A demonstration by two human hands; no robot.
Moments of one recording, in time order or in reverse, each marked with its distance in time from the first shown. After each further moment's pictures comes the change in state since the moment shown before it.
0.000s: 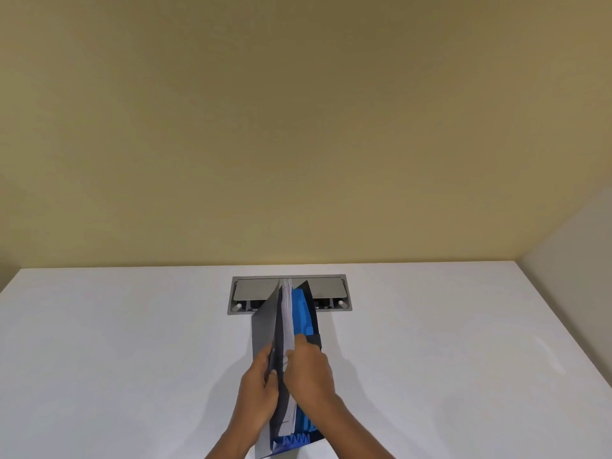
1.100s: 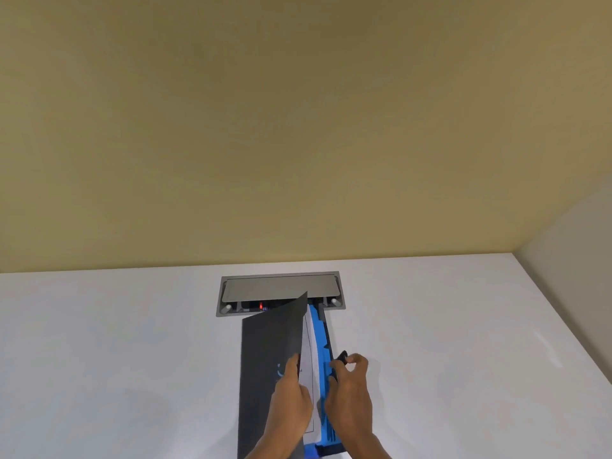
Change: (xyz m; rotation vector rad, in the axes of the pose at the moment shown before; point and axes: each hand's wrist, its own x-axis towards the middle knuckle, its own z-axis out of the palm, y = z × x) left_hand 0.031 -0.023 0.095 0.352 -0.055 -0.084; right_hand 0.001 0.126 0.019 0.073 0.082 0.238
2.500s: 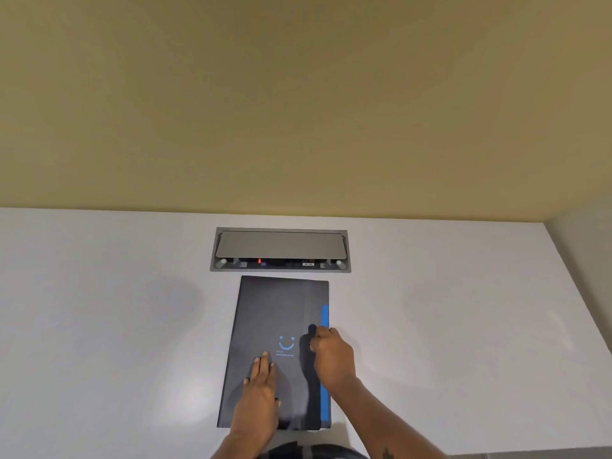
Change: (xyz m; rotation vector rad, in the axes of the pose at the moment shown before) left_hand 0.003 -0.112 0.029 0.545 -0.259 0.047; right_hand 0.056 0.013 0.038 -0.273 -0.300 -0.163
